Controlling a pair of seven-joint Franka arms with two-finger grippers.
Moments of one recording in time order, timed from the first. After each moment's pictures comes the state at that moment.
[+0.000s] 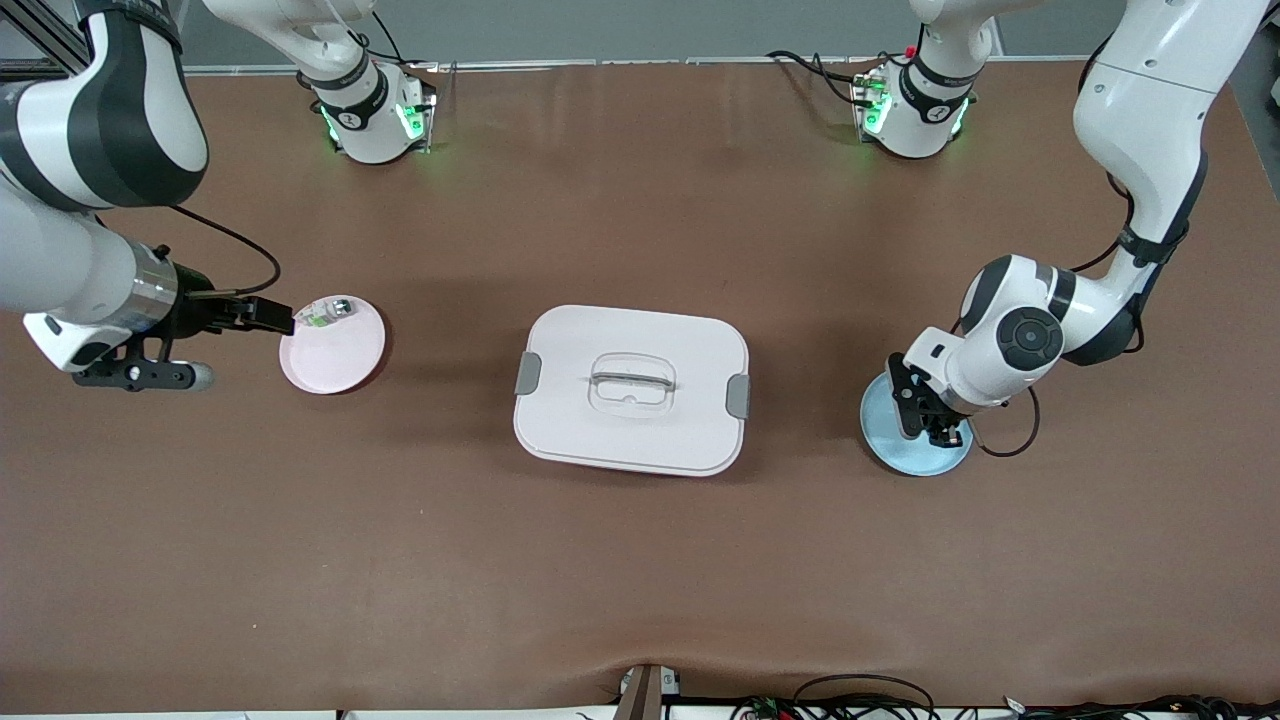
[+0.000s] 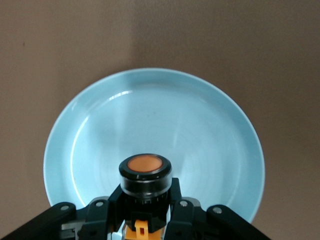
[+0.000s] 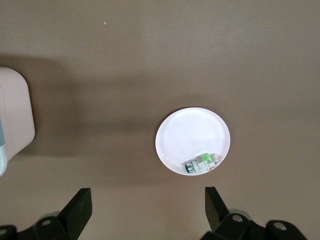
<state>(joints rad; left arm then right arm) 0.25 0.55 -0.41 -2.00 0.41 2.48 1.07 0.02 0.14 0.05 -1.66 0.04 1.63 0.12</state>
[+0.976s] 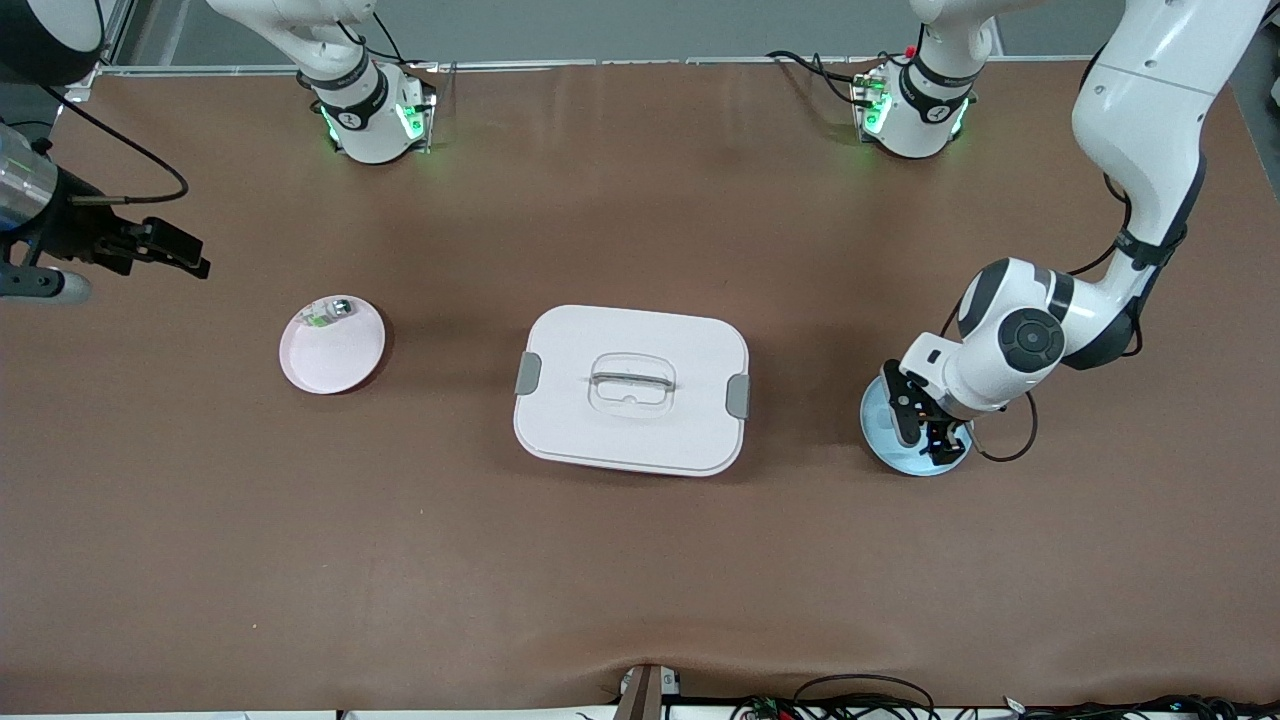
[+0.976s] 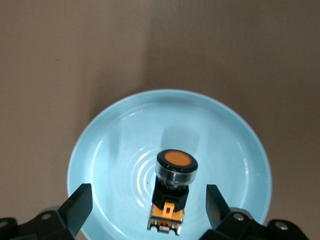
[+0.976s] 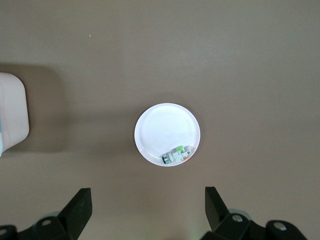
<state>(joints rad) 0.25 0.52 -0.45 -1.95 0.36 2.41 0.98 -0.08 -0.09 0.05 -1.78 0.03 1.62 0.04</state>
